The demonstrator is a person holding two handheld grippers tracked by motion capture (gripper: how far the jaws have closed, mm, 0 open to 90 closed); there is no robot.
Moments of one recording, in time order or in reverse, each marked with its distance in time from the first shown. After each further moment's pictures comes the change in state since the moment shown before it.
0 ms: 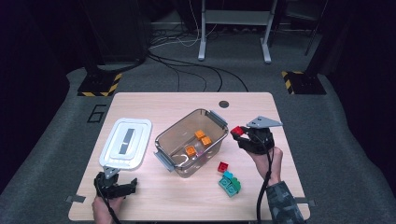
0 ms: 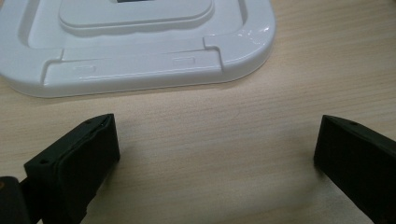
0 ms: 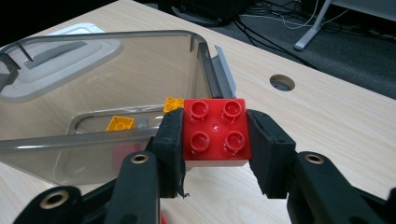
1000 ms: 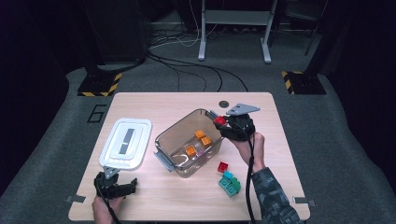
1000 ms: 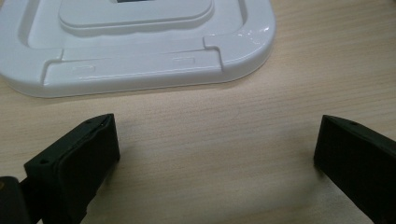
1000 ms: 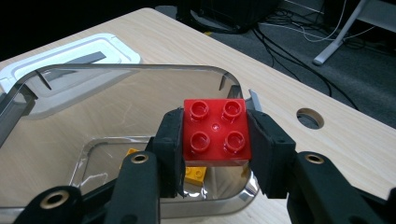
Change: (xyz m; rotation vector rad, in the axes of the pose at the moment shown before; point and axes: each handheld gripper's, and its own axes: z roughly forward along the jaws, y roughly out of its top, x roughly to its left) left arm 0.000 0.000 0.000 0.000 0.000 0.000; right arm 0.020 0.043 0.039 0.001 0.064 -0.078
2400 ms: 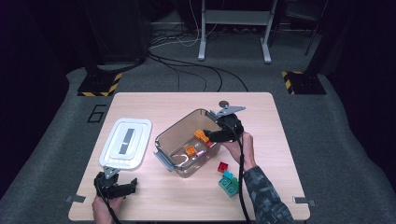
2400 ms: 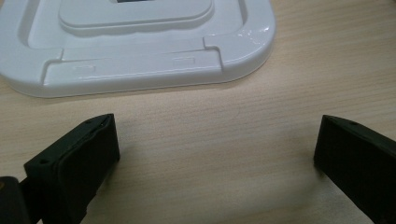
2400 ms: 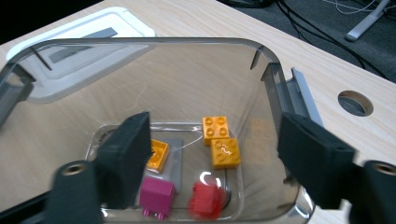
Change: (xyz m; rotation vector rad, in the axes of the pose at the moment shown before) left arm 0.000 0.000 0.000 0.000 0.000 0.000; right arm 0.007 -0.006 0.039 0.098 0.078 0.032
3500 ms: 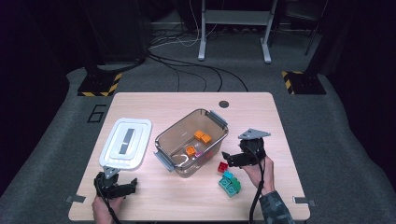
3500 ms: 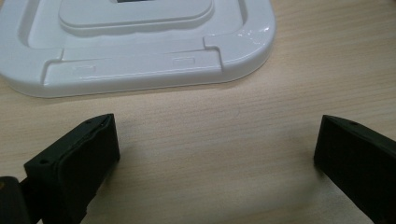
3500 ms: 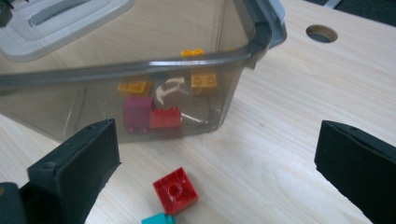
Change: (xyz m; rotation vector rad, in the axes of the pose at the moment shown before) left arm 0.000 0.000 0.000 0.000 0.000 0.000; right arm -0.004 -0.081 -0.045 0.009 -0.075 0.086
